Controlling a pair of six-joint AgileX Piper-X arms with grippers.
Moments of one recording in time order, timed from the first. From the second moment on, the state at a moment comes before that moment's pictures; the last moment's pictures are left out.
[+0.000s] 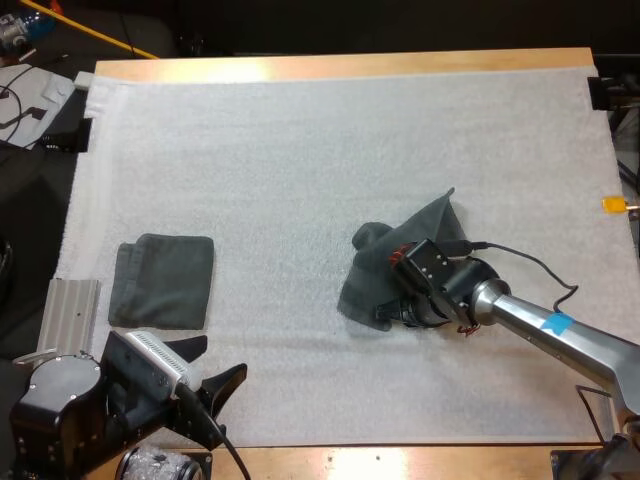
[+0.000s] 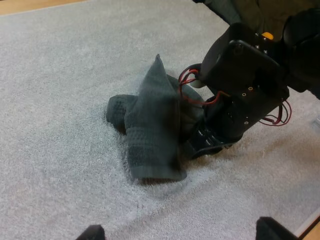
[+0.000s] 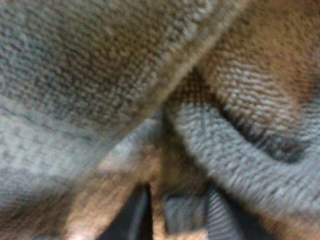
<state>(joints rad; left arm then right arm) -0.23 0.40 -0.94 1.28 0.49 -1.76 0.73 1.64 -0.87 0.64 0.05 -1.28</state>
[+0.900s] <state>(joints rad) -0.23 0.40 -0.94 1.28 0.49 -1.75 0.74 1.33 -1.22 0.82 0.28 -1.60</state>
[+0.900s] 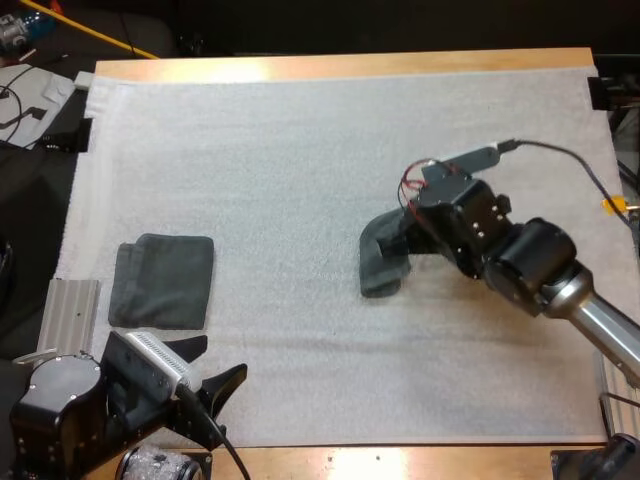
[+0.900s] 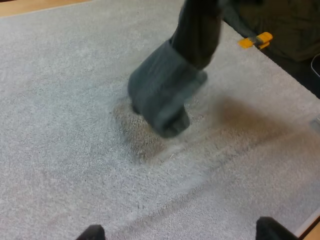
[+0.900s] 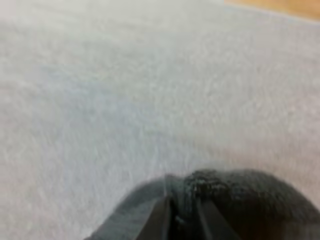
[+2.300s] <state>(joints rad) -0.23 0.40 -0.94 1.28 0.49 -1.75 0.83 1.34 -1.15 1.20 0.12 -1.52</state>
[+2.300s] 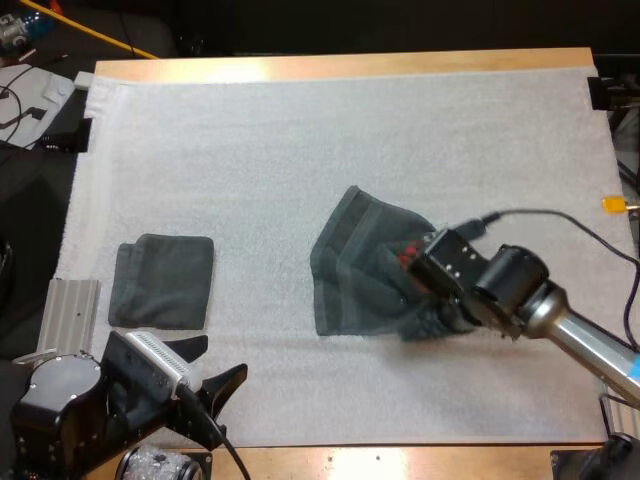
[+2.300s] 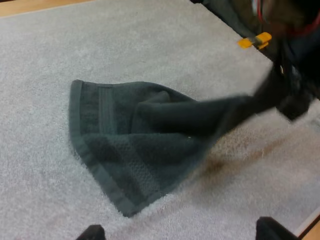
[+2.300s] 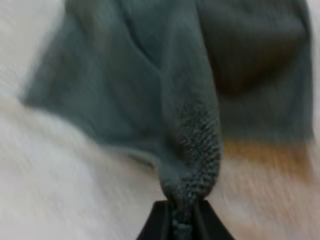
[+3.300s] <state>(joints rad) -0.24 0.54 -0.88 1.19 0.55 -1.73 0.84 1.35 -0.93 1.30 0.14 -1.34</state>
